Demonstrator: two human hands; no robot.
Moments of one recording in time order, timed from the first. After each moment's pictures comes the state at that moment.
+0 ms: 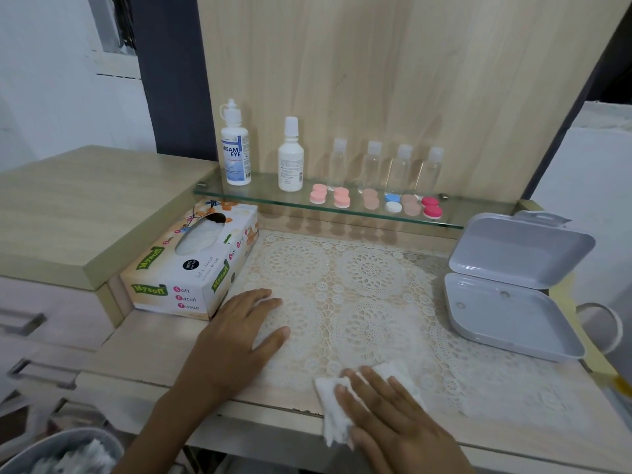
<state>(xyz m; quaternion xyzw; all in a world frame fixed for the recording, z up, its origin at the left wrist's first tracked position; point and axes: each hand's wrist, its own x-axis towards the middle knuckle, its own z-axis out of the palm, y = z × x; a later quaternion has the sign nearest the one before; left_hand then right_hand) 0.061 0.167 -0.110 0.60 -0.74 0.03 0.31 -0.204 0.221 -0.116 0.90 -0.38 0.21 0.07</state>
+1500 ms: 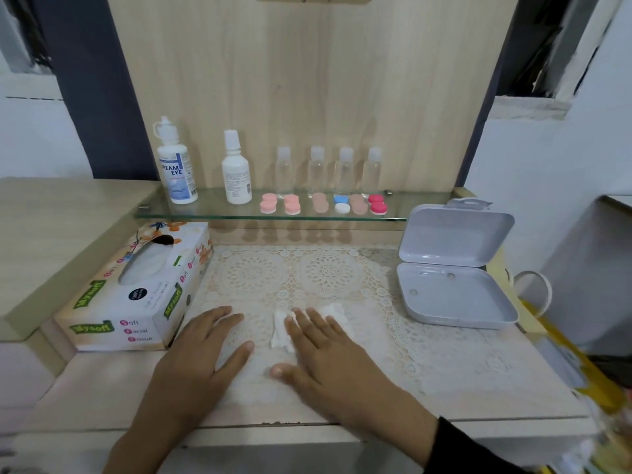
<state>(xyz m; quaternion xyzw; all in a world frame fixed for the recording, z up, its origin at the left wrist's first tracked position) 0.061 0.166 -0.107 0.60 -0.74 -0.01 0.31 -0.161 0.170 -0.076 0.86 -0.49 0.05 -0.14</state>
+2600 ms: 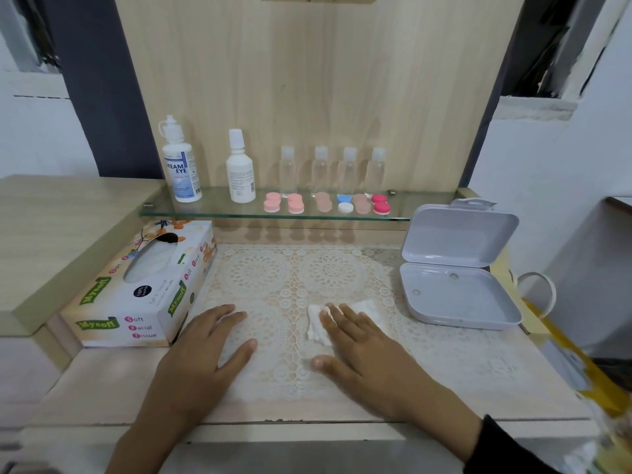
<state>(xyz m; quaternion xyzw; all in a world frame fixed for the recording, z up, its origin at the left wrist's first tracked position) 0.061 0.167 -0.104 0.62 -0.73 -0.04 0.29 -0.202 0.170 -0.069 0.85 -0.51 0.06 -0.14</state>
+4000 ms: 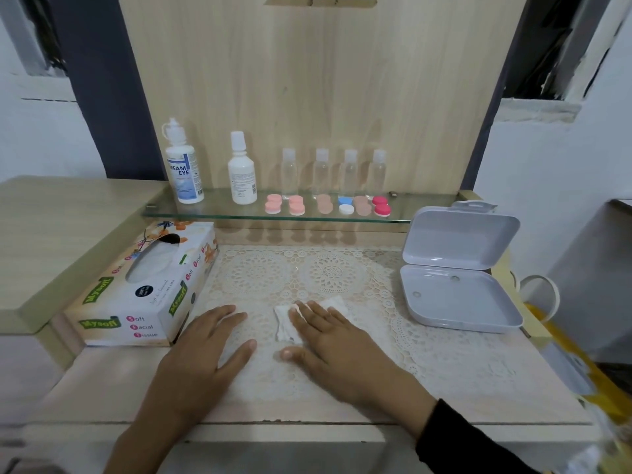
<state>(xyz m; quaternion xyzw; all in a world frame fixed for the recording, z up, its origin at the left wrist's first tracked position) 0.061 0.168 -0.105 0.62 -0.73 -0.02 0.29 -0.168 0.149 -0.073 0.87 -0.47 0.06 -0.12</state>
